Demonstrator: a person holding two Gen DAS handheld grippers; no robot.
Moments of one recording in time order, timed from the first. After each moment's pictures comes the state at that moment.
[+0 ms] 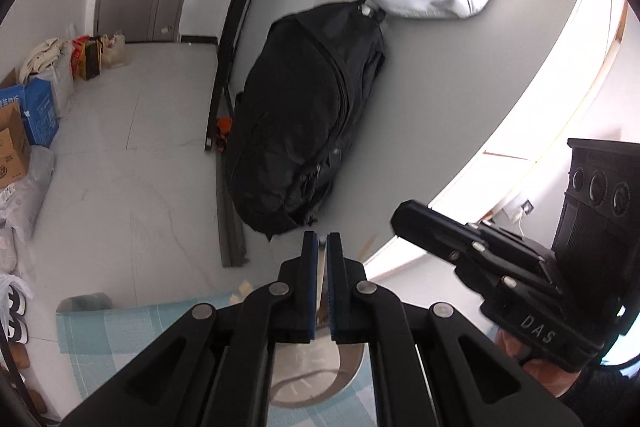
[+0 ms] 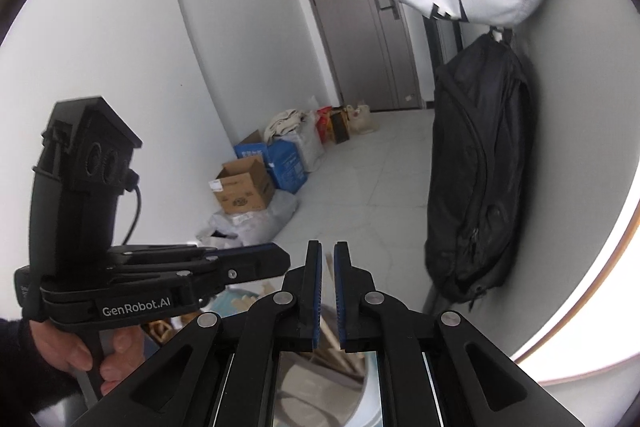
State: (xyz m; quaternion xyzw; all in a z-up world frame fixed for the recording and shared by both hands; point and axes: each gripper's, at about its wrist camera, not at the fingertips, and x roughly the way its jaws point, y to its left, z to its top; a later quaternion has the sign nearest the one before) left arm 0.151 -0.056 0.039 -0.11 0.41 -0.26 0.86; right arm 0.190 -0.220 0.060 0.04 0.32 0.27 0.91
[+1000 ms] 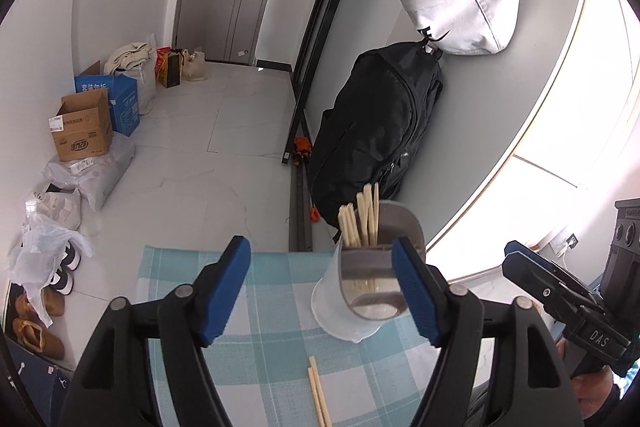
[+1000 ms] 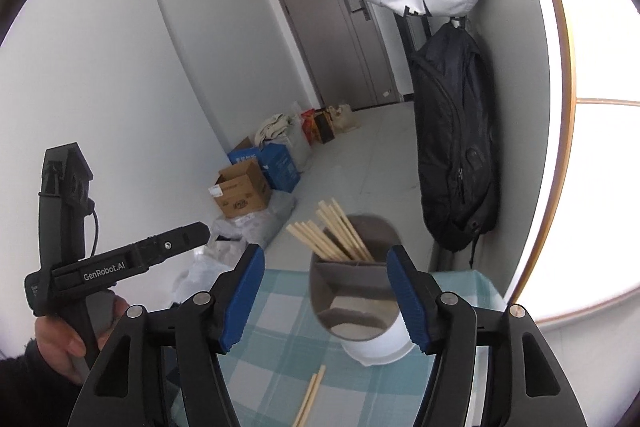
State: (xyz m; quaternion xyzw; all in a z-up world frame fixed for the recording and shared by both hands) left arm 0.056 0.012 0.035 -0.12 0.37 -0.13 0.91; right arm 0.081 -0.211 0.058 0.07 0.33 0.23 0.91
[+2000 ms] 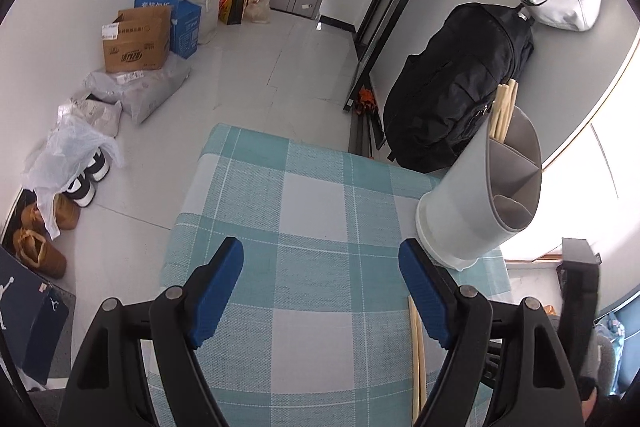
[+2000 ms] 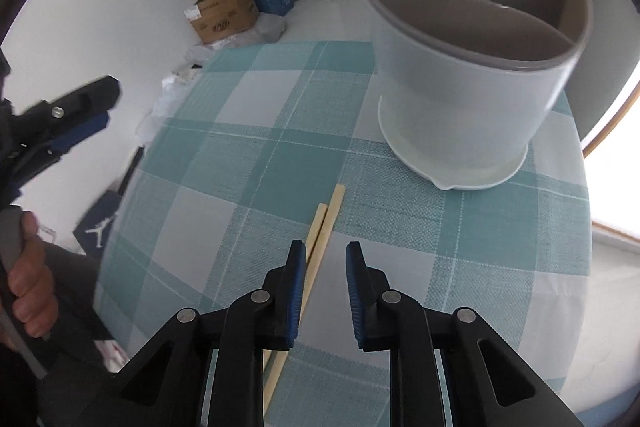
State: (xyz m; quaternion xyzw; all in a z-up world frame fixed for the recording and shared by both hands) left arm 0.028 0.078 -0.078 -0.18 0.44 -0.05 0.88; right arm 0.077 -0.116 -0.142 -0.07 0.57 0.21 0.79
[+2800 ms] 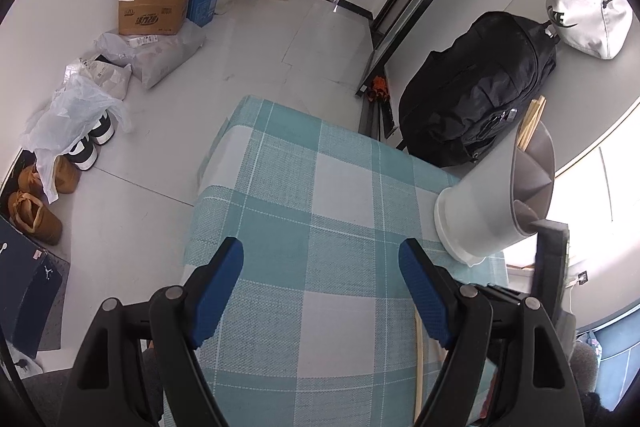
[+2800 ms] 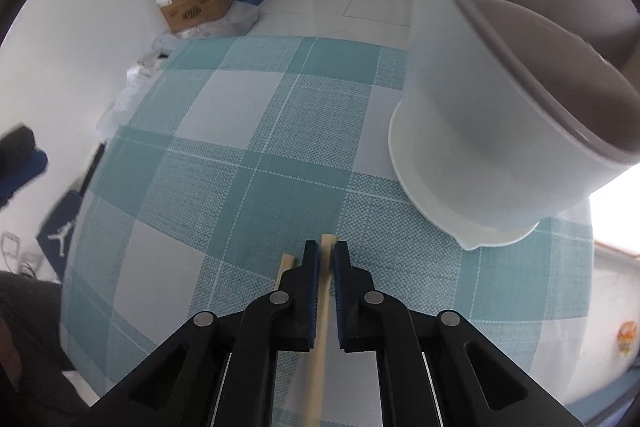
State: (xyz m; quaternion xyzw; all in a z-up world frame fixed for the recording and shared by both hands) left arm 0.026 0.108 -0.097 -0.22 0.47 -0.05 0.85; right arm 0.095 -0.099 -0.146 -0.08 0.56 0.16 0.81
